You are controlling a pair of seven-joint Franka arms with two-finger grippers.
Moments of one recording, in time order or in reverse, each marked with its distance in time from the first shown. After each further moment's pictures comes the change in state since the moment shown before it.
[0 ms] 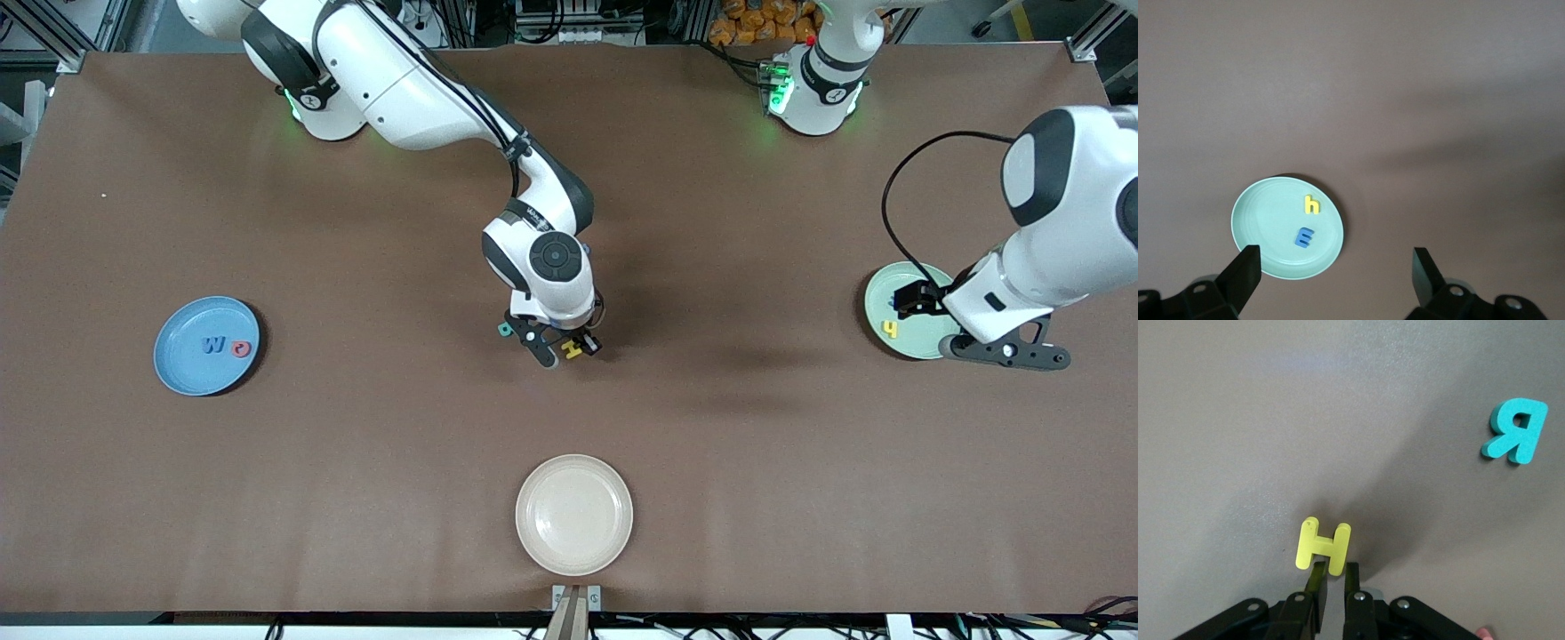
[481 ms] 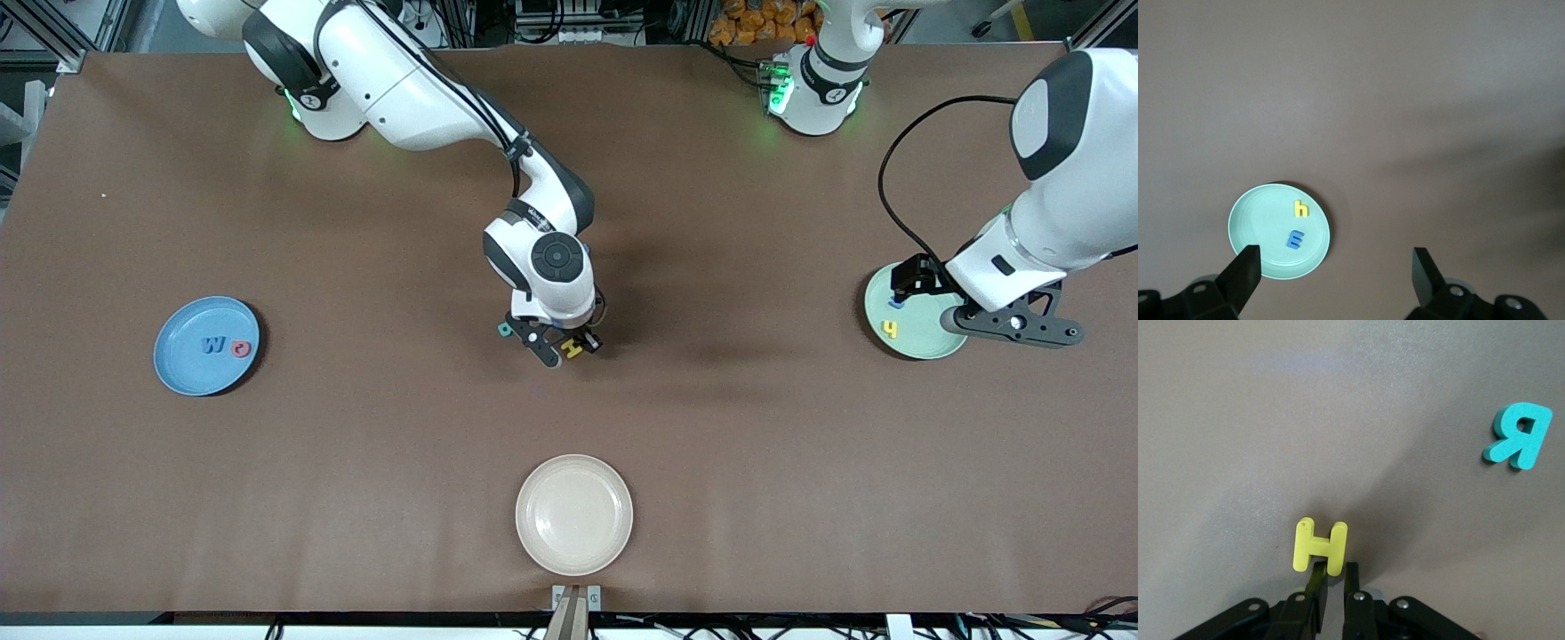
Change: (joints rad) left arm -0.045 -0.054 0.001 0.028 -0.017 -0.023 0.000; right arm 0.002 0.004 0.001 -0.001 0.000 -0.004 -0.032
